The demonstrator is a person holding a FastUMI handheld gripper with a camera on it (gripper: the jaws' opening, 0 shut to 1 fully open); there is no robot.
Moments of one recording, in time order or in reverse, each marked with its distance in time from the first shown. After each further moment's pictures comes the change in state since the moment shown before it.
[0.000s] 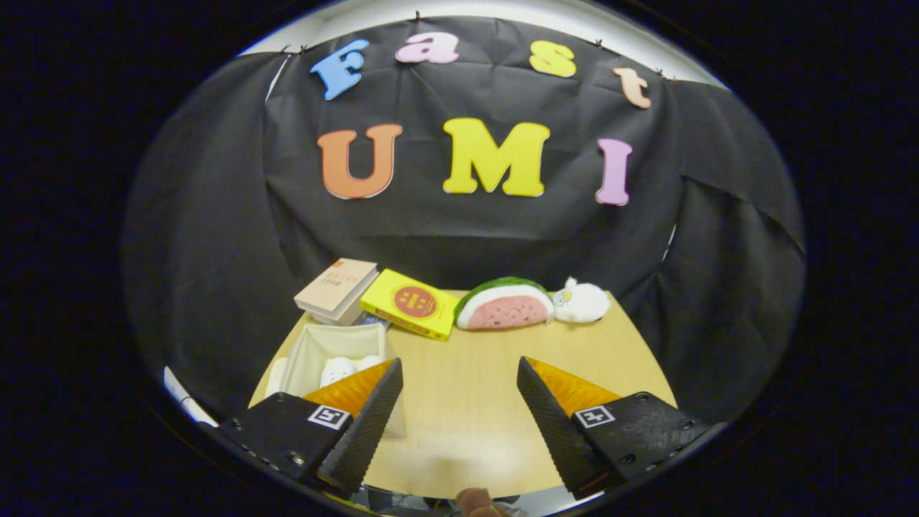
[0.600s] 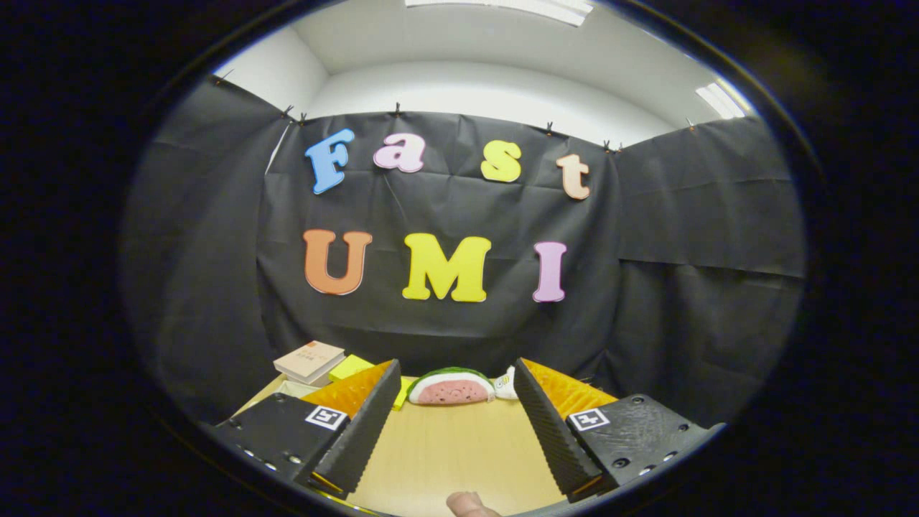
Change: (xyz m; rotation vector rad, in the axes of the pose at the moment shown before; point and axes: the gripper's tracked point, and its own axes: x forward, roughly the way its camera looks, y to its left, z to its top) arm -0.136 -0.085 0.023 0.024 -0.388 -0.067
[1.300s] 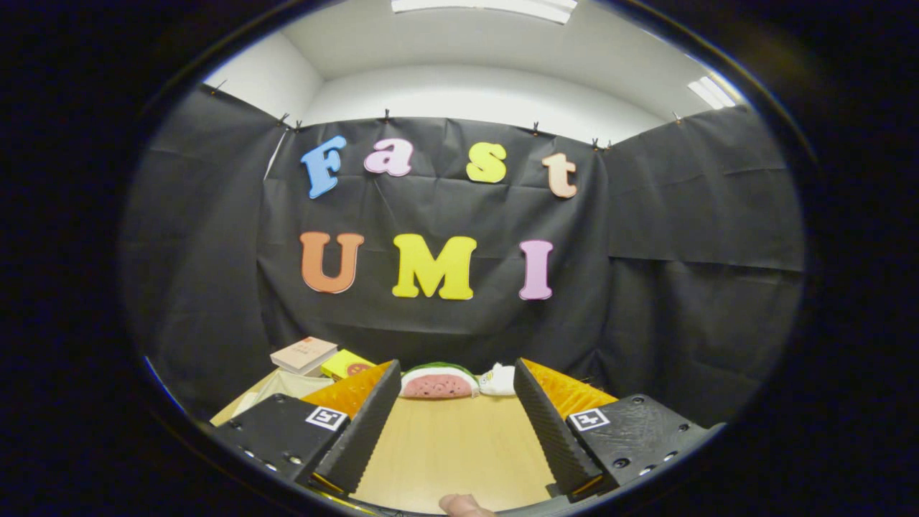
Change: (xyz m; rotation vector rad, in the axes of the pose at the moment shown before) arm -0.018 -0.063 -0.020 -0.015 -0.011 0.013
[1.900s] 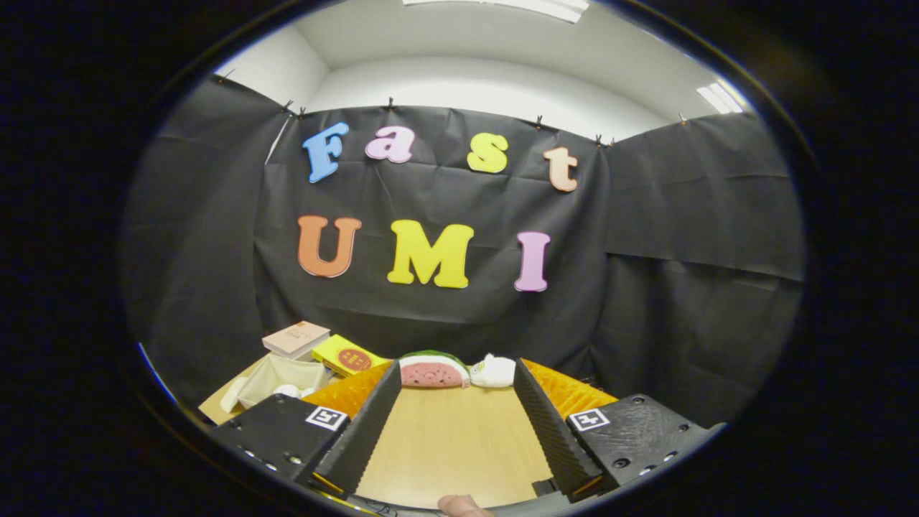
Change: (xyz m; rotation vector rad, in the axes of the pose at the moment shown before) arm 0.005 -0.011 -0.016 -0.028 0.036 -0.023
